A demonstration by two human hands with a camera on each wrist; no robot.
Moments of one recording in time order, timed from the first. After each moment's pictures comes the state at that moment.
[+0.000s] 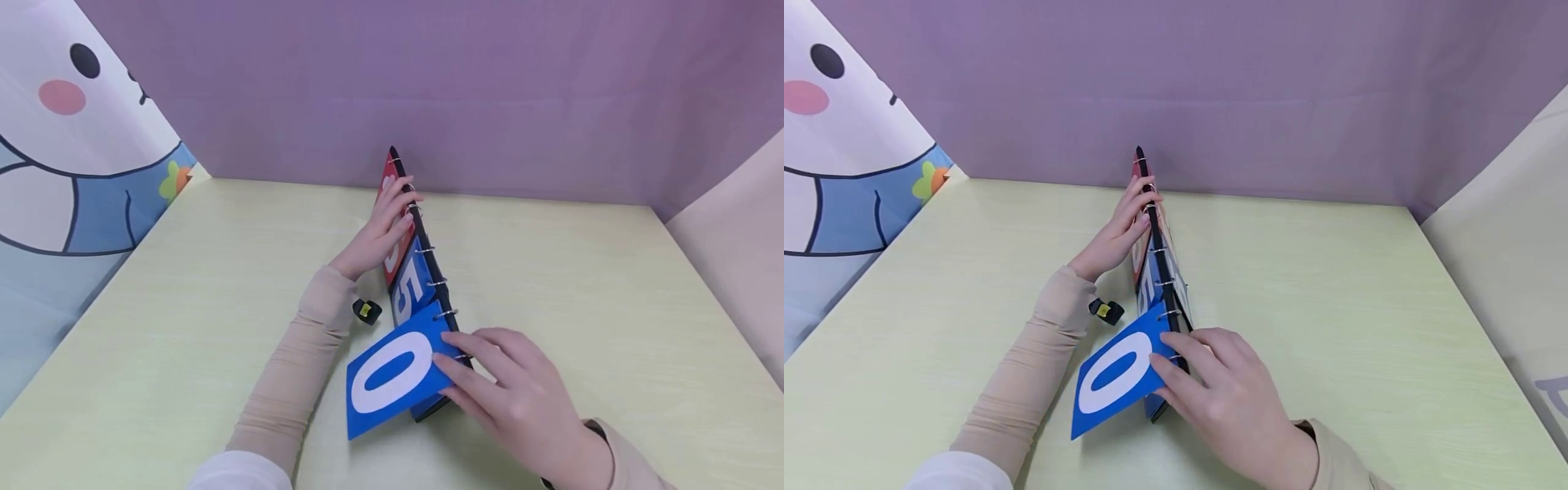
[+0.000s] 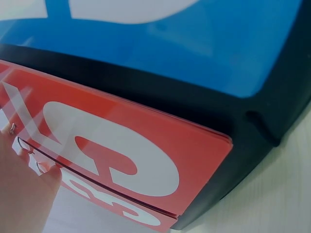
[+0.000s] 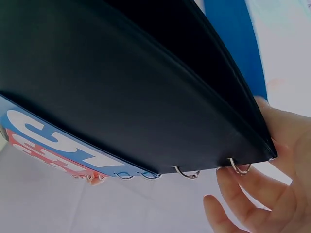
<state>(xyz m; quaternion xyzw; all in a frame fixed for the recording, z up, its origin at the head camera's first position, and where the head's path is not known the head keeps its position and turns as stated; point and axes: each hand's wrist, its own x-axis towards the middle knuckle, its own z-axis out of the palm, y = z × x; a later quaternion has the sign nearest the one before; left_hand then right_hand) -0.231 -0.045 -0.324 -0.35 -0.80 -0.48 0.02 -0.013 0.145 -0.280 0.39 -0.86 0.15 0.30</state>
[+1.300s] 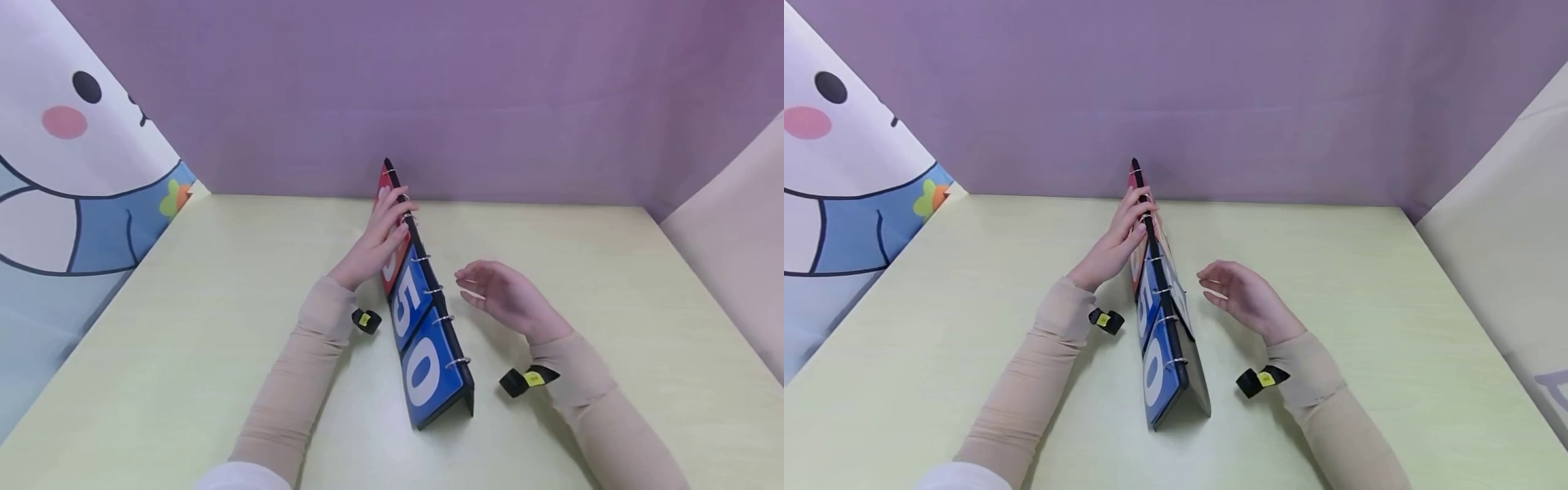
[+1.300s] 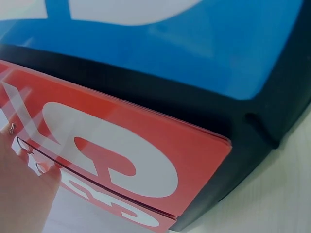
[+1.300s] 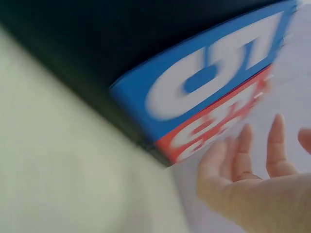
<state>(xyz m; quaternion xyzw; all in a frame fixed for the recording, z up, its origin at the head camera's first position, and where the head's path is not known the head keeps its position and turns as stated) -0.231 -0.054 -0.334 -0.33 -0.81 -0.48 0.02 -0.145 0.193 -0.335 0.10 -0.50 0.82 -0.26</state>
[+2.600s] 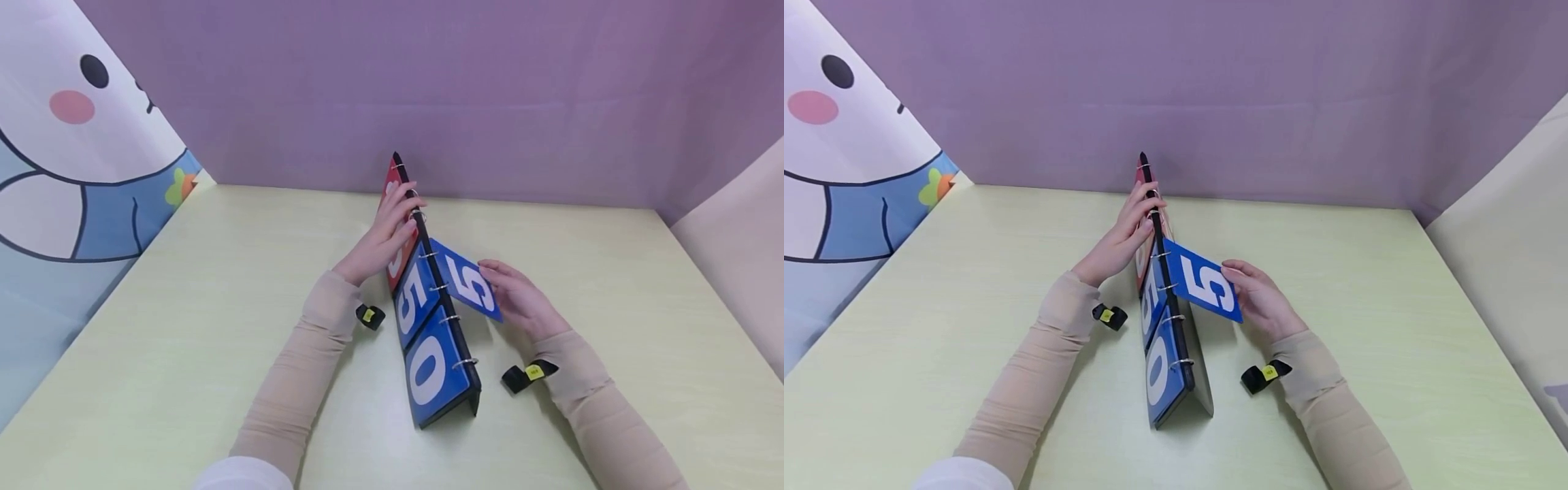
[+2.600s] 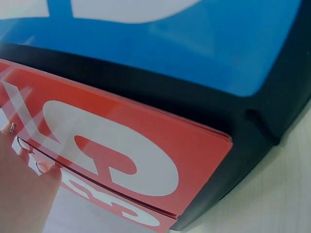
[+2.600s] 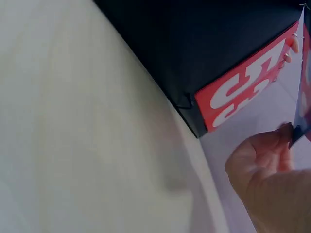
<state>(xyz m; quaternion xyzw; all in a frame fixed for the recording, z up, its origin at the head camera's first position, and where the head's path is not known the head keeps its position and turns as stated) -0.229 -0.045 -0.324 -0.34 -0.80 -0.48 0.02 -0.157 0.206 -0.359 -0.04 -0.53 0.83 -0.19</state>
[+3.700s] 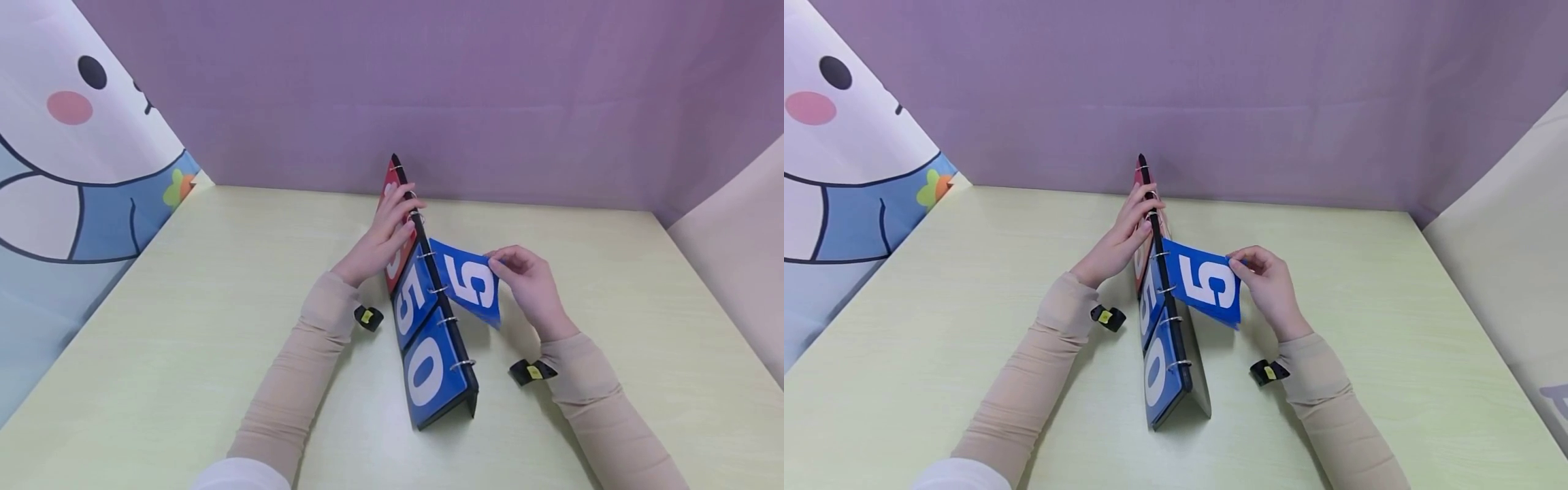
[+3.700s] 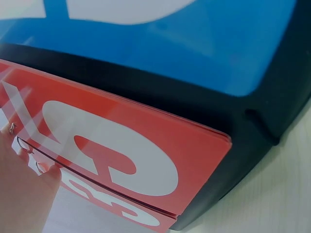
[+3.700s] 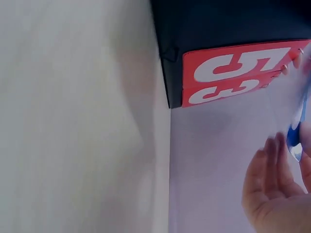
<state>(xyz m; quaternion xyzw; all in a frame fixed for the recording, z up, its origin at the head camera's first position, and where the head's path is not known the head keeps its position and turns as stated) -0.228 -0.046 -0.325 -0.34 -0.81 -0.48 0.02 -0.152 0.206 -0.341 -0.01 -0.83 0.56 0.06</state>
